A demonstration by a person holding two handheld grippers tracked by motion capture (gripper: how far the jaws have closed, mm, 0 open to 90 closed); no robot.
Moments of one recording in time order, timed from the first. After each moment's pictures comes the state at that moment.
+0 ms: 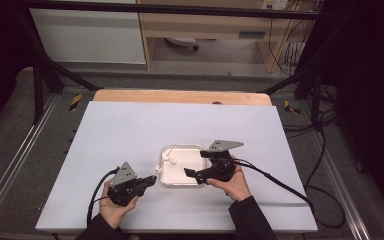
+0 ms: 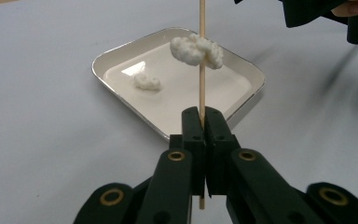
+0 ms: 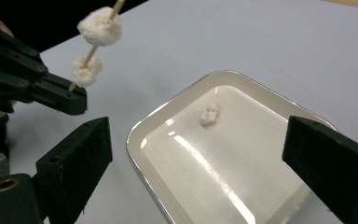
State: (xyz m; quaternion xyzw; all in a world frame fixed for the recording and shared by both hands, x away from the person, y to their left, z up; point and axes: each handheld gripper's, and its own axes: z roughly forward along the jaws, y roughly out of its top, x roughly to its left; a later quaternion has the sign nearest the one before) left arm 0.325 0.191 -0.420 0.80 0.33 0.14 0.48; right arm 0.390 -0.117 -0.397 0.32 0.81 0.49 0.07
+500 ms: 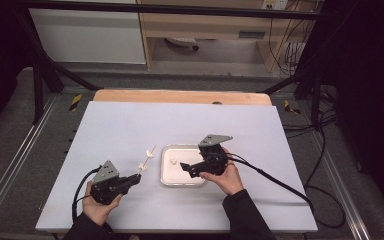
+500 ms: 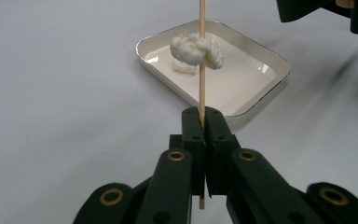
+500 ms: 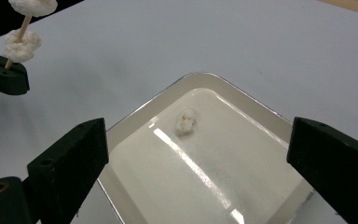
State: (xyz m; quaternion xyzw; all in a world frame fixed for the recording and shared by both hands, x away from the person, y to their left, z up) left arm 0.328 0.230 -0.419 0.79 0.36 0.14 0.47; right arm 0.411 -0.093 -0.398 0.33 0.82 0.45 0.11
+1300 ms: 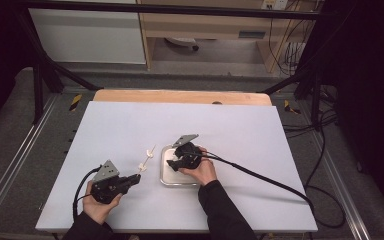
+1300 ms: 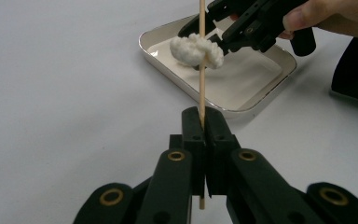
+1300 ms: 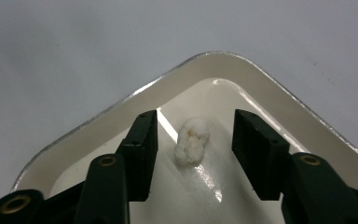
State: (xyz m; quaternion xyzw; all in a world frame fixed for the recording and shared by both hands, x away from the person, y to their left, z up) left arm 0.330 0.230 -0.424 0.79 0.36 0.13 0.47; right arm 0.446 -0.032 -0.443 0.29 0.88 0.37 0.12
